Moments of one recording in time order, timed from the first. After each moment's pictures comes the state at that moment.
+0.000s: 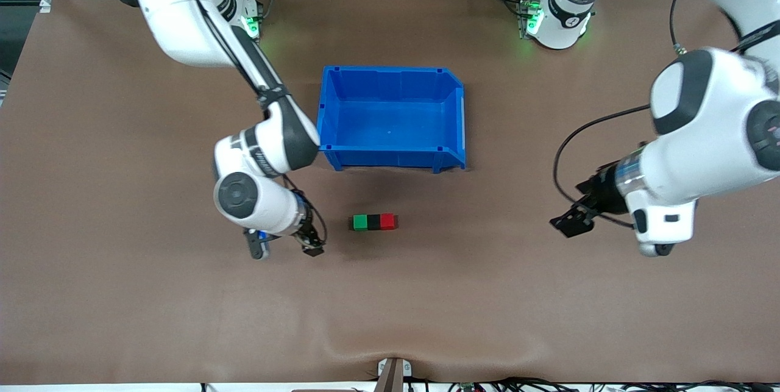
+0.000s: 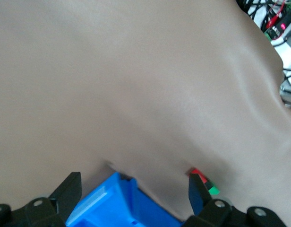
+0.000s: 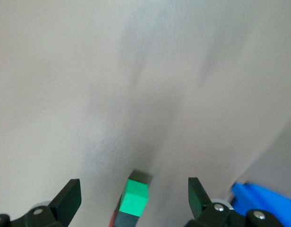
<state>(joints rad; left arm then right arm) -0.11 0.48 -0.15 -1.16 -0.09 1.64 -1.00 0.44 0.76 -0.05 -1.24 0.21 1.97 1.45</state>
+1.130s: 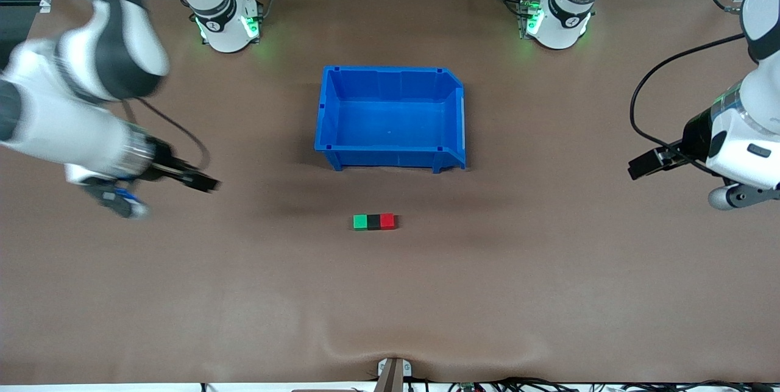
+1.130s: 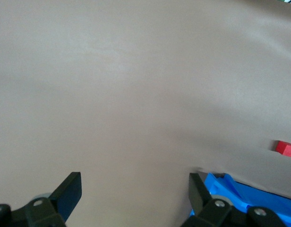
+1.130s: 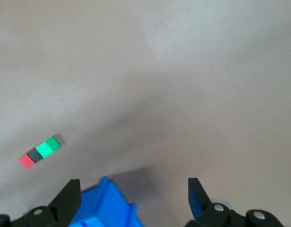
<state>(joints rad) -0.05 0.32 -0.15 -1.16 0.10 1.47 -0.45 0.16 0.20 -0.07 -1.64 0.20 1.76 0.52</state>
